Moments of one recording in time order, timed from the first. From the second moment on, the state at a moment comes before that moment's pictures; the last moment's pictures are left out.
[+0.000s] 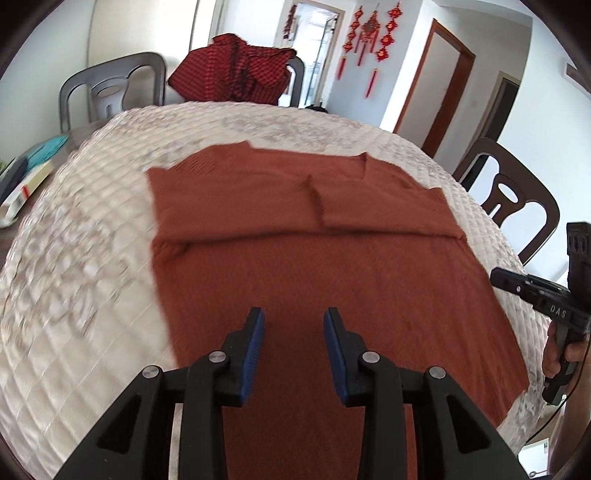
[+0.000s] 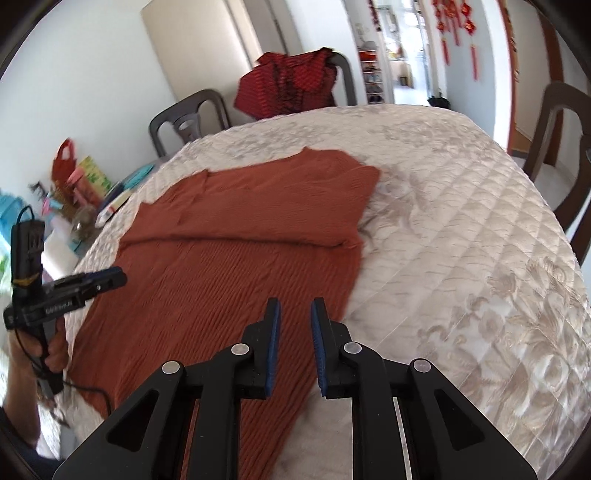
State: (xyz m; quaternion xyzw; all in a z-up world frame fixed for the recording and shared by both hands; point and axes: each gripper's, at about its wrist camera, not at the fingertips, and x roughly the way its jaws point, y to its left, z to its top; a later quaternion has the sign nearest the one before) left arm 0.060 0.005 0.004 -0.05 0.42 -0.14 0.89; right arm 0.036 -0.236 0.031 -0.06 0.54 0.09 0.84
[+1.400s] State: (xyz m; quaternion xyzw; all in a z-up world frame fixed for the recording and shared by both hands) left arm -0.042 0.057 -0.009 -0.13 0.42 -0.09 0.89; right arm -0.050 -0.268 0.037 0.06 0.58 0.09 0.81
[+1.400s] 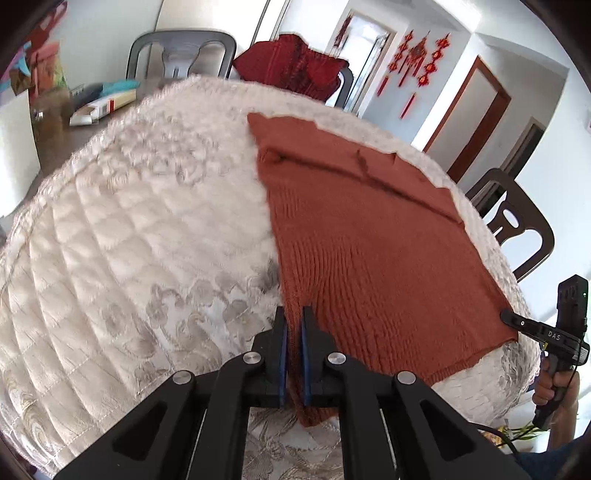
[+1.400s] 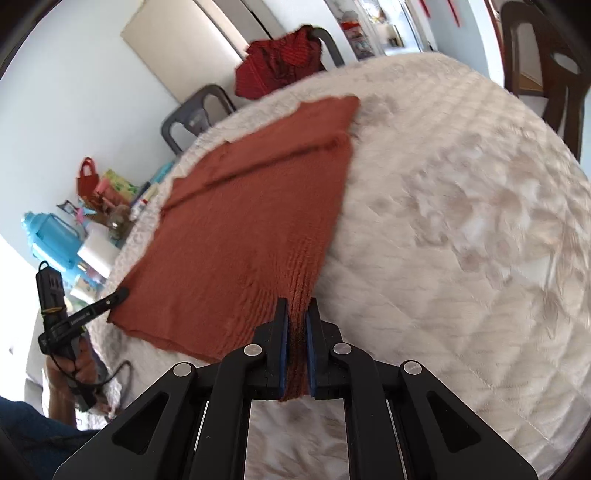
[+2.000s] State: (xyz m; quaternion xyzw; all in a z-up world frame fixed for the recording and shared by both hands) left arm 0.009 0.028 -0.001 -0.08 0.41 -0.12 0.90; right arm -0.012 -0.231 0.041 -0.04 0.55 0.11 0.83
